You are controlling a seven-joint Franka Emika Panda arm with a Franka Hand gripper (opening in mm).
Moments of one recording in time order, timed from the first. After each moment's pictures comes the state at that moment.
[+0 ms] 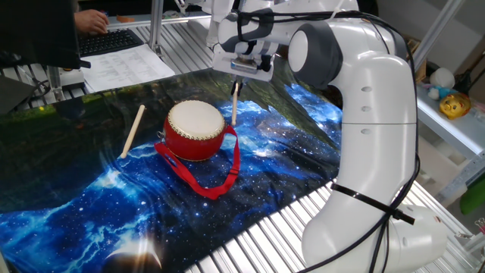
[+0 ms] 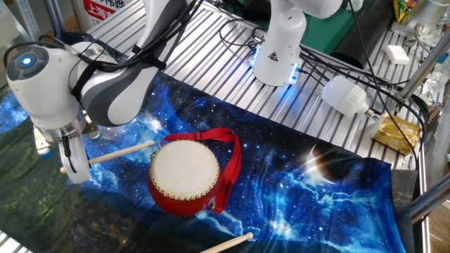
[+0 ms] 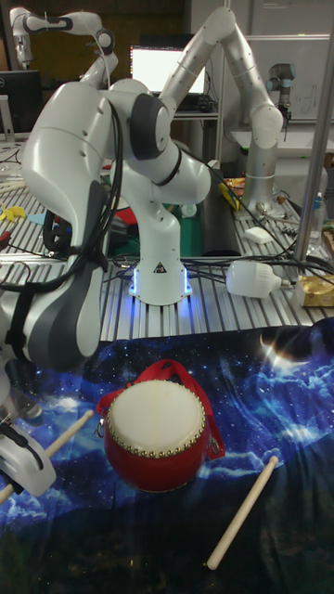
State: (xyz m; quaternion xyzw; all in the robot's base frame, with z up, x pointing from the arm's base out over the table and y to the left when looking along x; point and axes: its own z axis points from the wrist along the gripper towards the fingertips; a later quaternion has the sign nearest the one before) arm 0.668 -0.222 0.116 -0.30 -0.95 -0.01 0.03
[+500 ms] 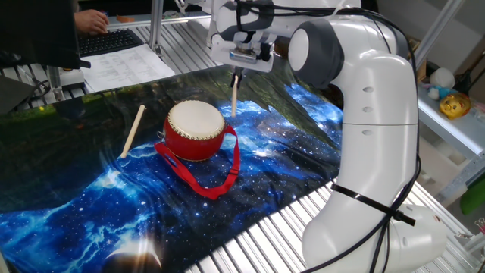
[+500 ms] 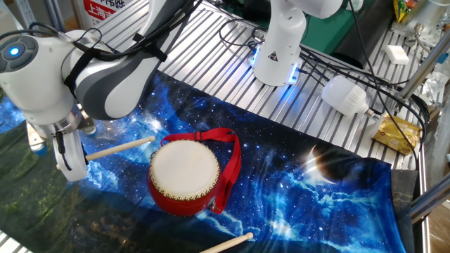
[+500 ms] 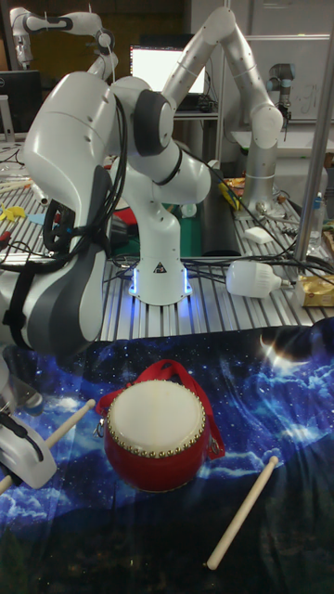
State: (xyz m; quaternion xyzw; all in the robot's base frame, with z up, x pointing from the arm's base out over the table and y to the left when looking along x) arm 0.675 -0.215 0.149 -0.30 -0.95 0.00 0.04
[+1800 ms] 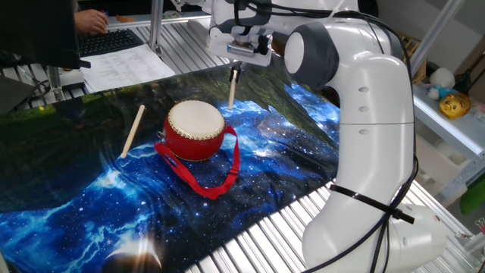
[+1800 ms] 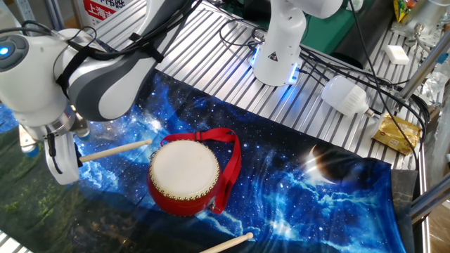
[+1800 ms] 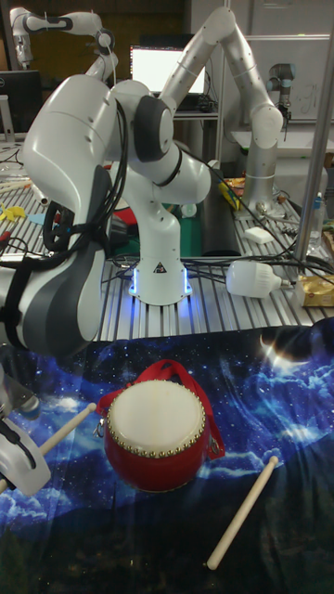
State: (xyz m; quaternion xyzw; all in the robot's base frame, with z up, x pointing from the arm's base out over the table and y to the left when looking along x) arm 0.689 -0.215 0.161 -0.33 -0.94 0.00 0.04
